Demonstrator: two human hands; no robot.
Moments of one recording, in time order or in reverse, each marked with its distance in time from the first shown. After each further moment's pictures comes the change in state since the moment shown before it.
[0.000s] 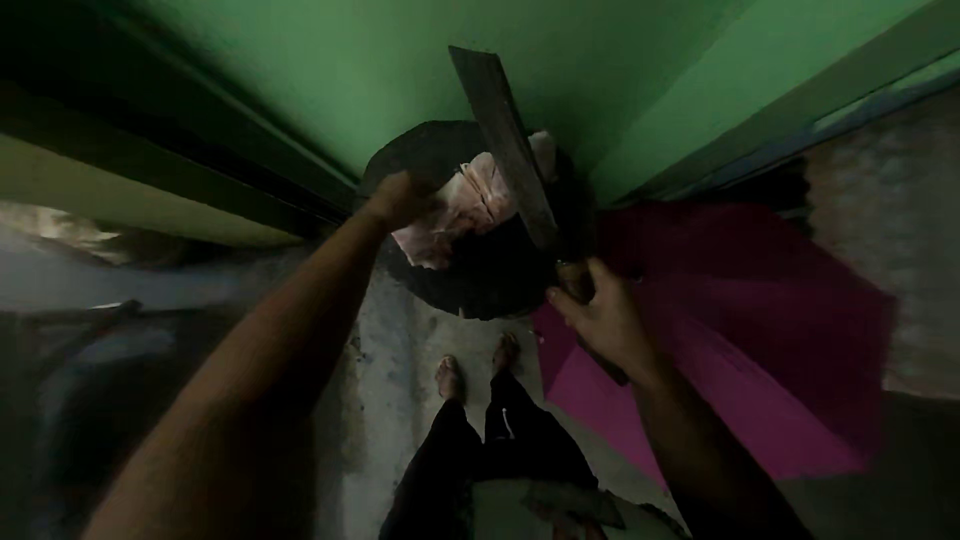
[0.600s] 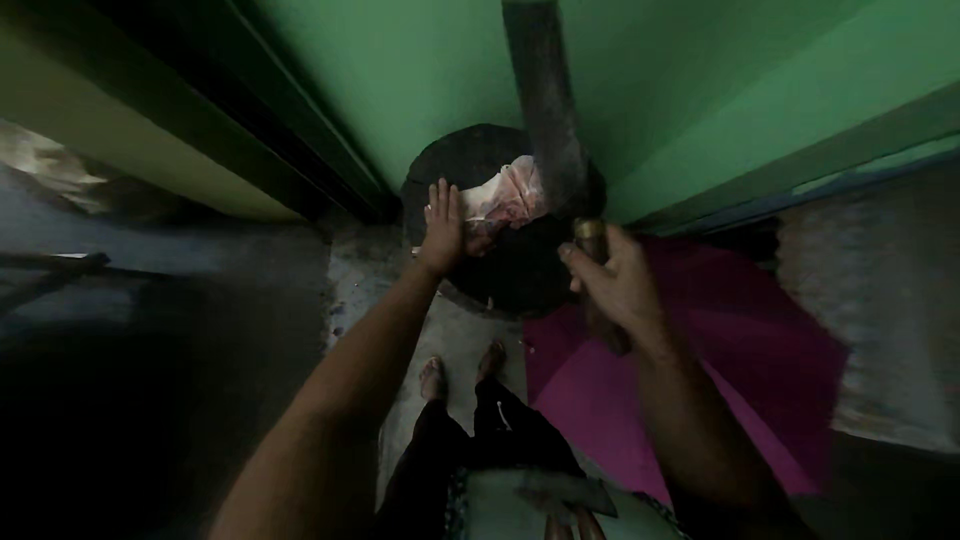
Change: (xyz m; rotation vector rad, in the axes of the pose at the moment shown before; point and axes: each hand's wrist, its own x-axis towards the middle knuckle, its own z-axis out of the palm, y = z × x) left_hand -0.045 -0.047 0.099 -0.084 0.473 0.025; right_hand 0.006 -0.077 0.025 -0.033 0.062 -0.093
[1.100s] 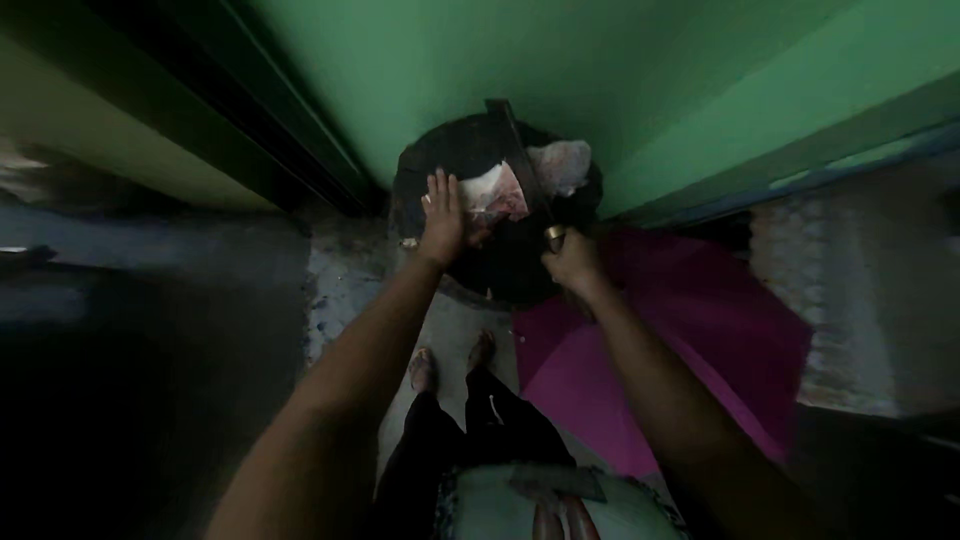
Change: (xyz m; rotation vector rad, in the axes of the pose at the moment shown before) left_hand 0.001 0.000 -0.002 -0.021 0.013 0.018; right_hand 0.059 0.048 0.059 -0.404 -0.121 0.373
